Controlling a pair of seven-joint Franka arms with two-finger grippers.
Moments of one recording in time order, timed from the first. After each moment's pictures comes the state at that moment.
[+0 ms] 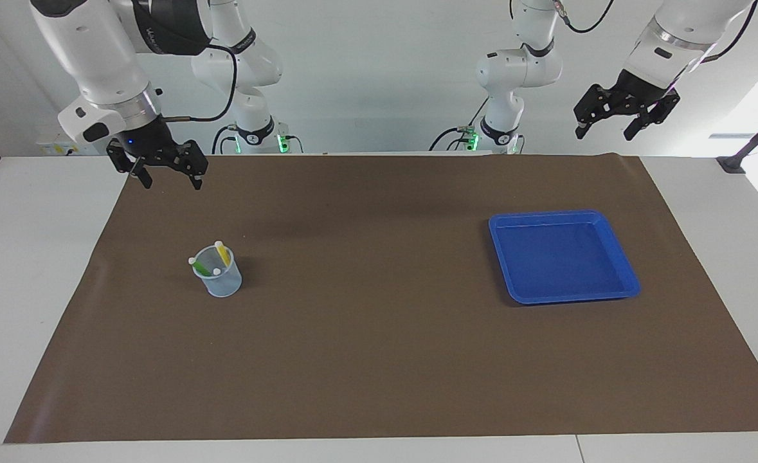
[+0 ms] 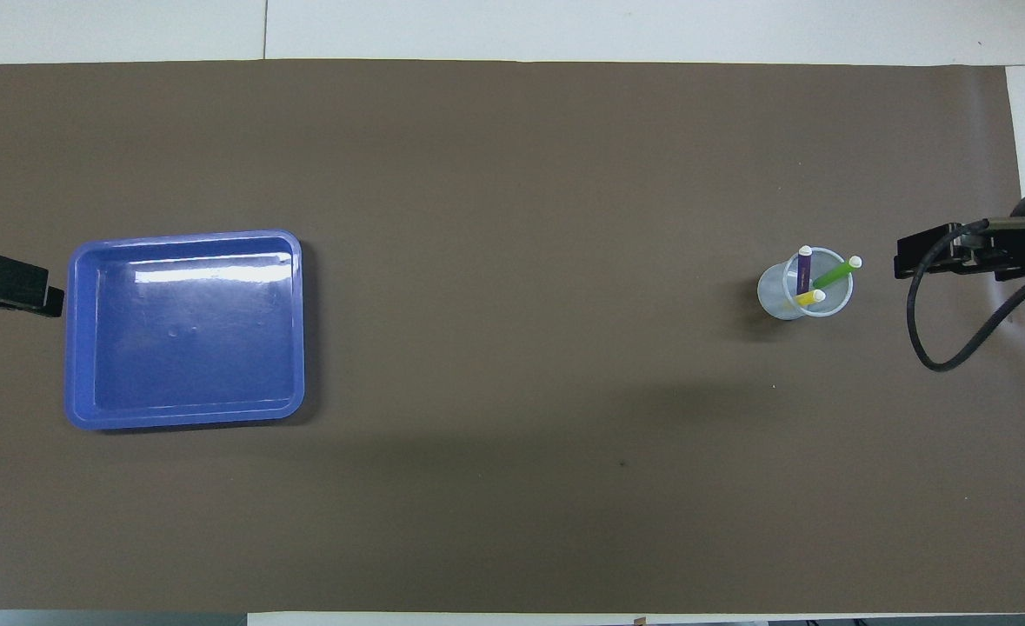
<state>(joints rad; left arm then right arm) 0.01 -0.03 -0.12 -1.41 -0.04 1.32 -0.03 -0.02 -0.04 0.02 -1.68 -0.02 1.64 0.06</state>
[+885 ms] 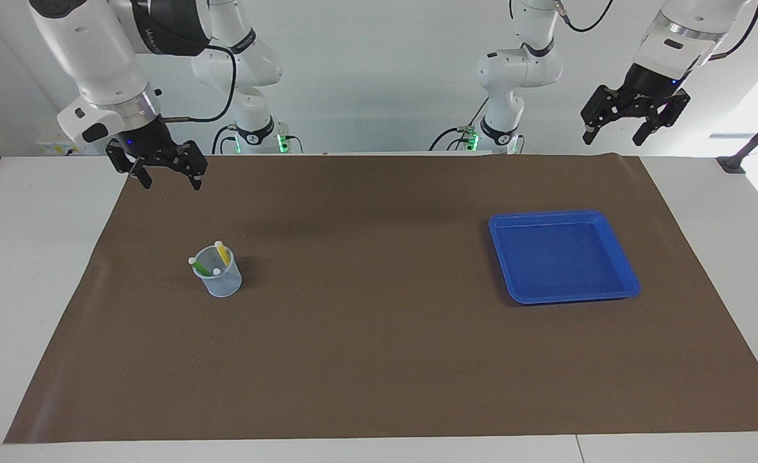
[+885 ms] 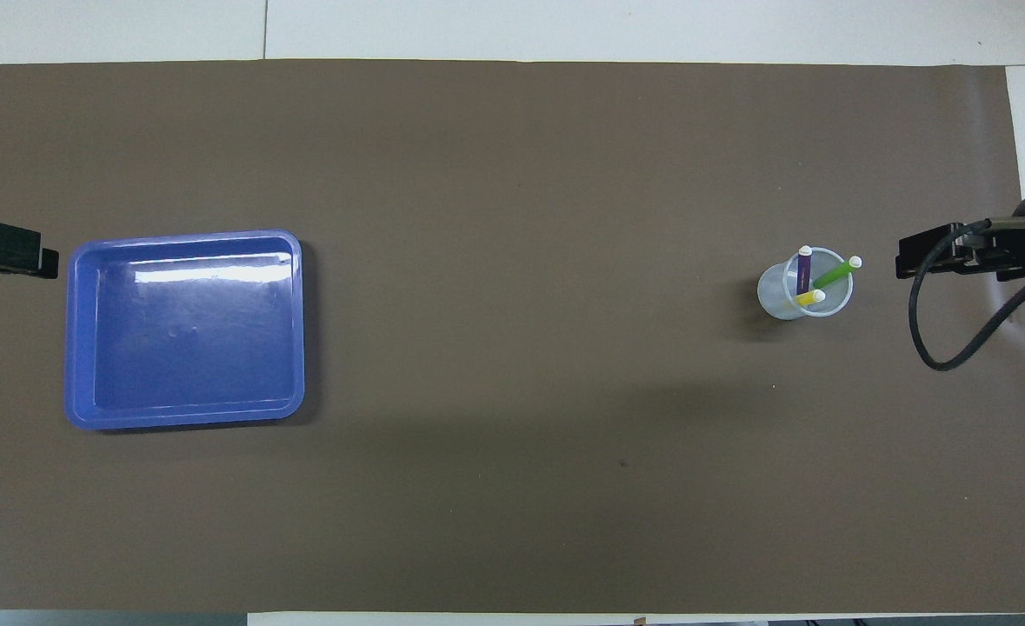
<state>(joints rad) 0.01 -0.04 -0.12 -1.43 -0.04 1.43 -0.04 -0.02 -0.04 0.02 -1.68 -0.02 1.64 0.06</state>
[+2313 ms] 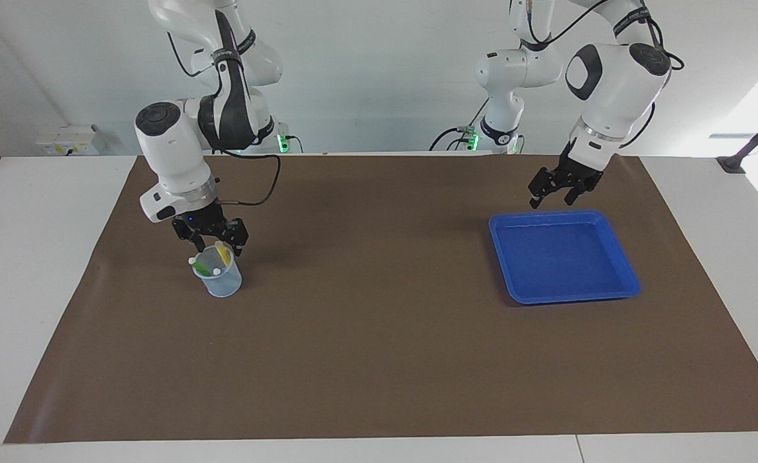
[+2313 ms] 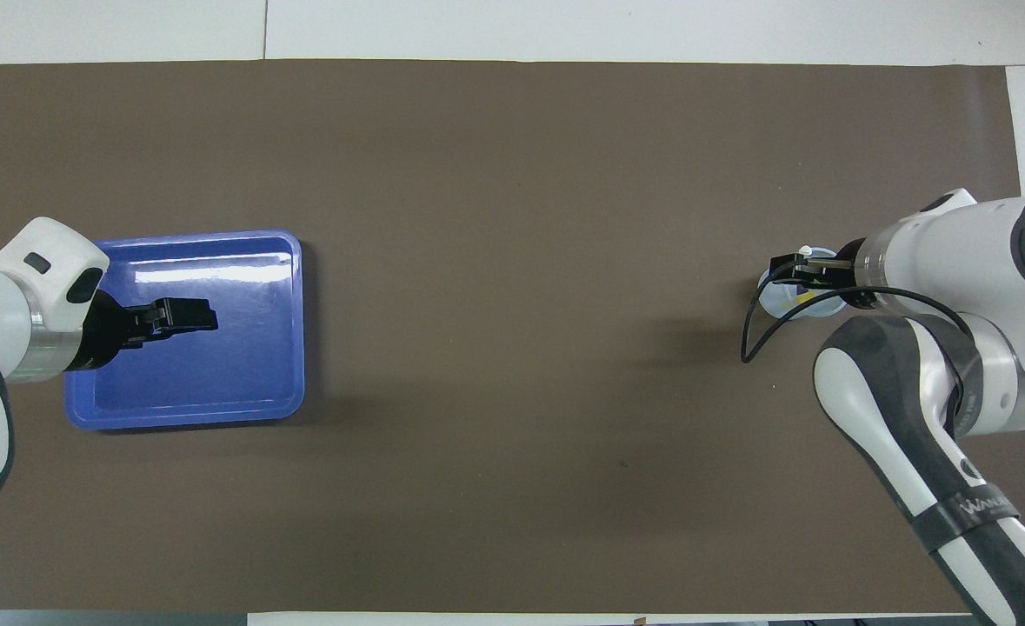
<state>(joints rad) 0.01 -0.23 -0.12 -2.20 -0.18 2.07 -0.17 0.02 0.02 0.03 -2.15 0.00 2.29 0.23</state>
